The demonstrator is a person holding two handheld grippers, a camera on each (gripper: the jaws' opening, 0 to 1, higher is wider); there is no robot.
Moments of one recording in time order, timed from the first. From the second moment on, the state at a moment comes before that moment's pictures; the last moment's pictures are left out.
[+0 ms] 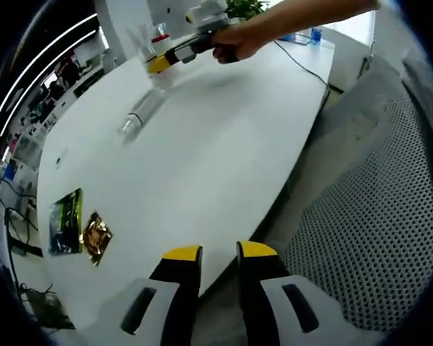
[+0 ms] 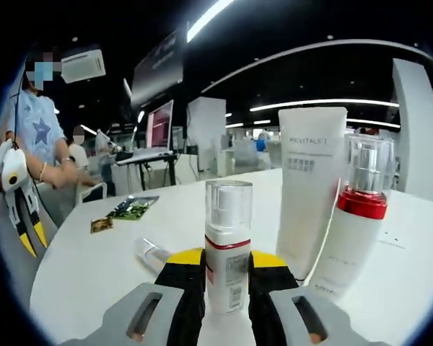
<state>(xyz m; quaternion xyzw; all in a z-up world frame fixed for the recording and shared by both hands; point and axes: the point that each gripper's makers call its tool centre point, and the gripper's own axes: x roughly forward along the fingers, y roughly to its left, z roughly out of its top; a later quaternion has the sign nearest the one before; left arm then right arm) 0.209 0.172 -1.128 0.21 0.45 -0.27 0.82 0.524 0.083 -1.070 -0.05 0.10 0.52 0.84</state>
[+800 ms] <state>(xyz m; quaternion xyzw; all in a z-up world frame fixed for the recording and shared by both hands) 0.207 0.174 -1.131 0.20 0.46 -0.26 0.82 0.526 0.073 -1.077 -0.07 0.09 0.53 0.84</state>
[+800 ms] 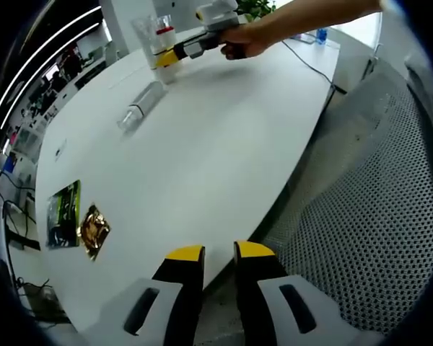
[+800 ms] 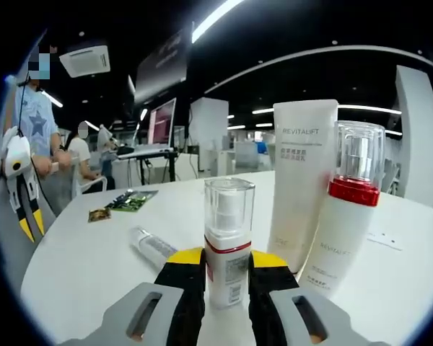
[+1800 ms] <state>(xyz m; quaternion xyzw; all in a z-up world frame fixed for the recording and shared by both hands) 0.214 0.176 -1.124 0.22 0.44 -0.26 0.83 0.535 0.050 -1.096 -0.04 0.19 0.46 0.87</state>
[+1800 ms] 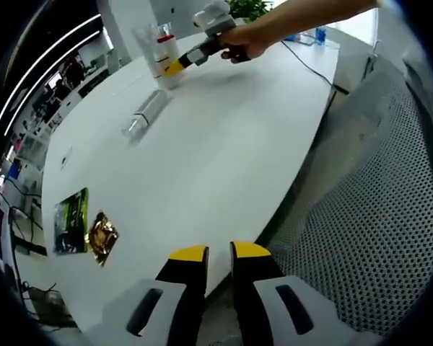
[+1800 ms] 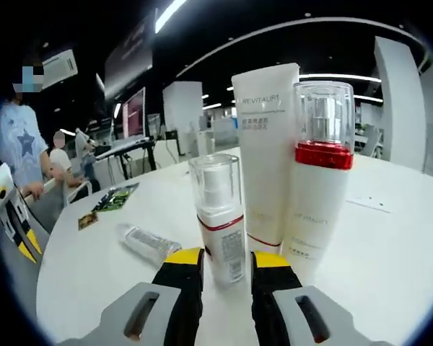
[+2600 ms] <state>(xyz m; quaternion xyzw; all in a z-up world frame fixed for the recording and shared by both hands) 0.210 0.174 -1.127 0.22 0.45 -0.27 0.82 0.544 0.032 -1.098 0.03 0.22 0.40 0.89</state>
